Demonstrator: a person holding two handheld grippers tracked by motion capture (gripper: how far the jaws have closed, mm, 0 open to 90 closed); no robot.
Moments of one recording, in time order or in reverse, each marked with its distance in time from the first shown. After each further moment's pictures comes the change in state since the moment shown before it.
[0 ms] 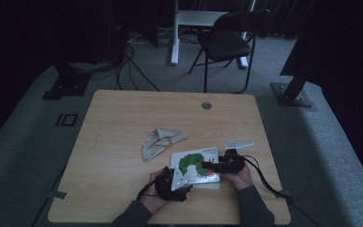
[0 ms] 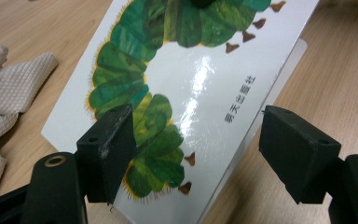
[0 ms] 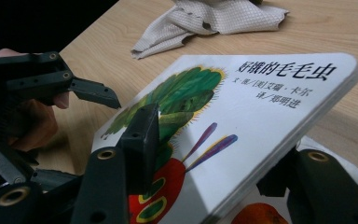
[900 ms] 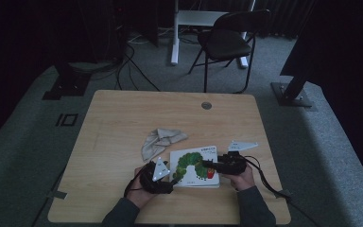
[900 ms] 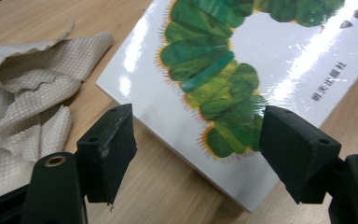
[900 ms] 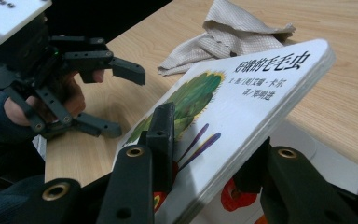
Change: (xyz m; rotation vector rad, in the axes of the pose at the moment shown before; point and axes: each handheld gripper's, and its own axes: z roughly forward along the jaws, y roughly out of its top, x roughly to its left) left arm 0.040 -0.016 -0.023 -0.028 0.026 -0.123; right arm 0.016 0.005 -0.012 -0.072 0.053 -0.115
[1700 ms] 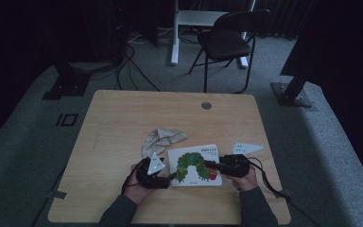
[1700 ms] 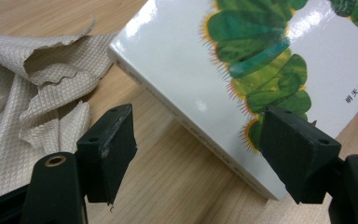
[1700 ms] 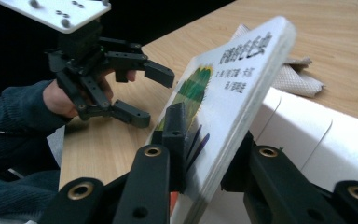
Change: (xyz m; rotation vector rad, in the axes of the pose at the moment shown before) left arm 0.017 -0.001 -0.001 -0.013 -0.004 -0.055; right arm 0.009 0.001 -0.013 -0.070 0.061 -0.102
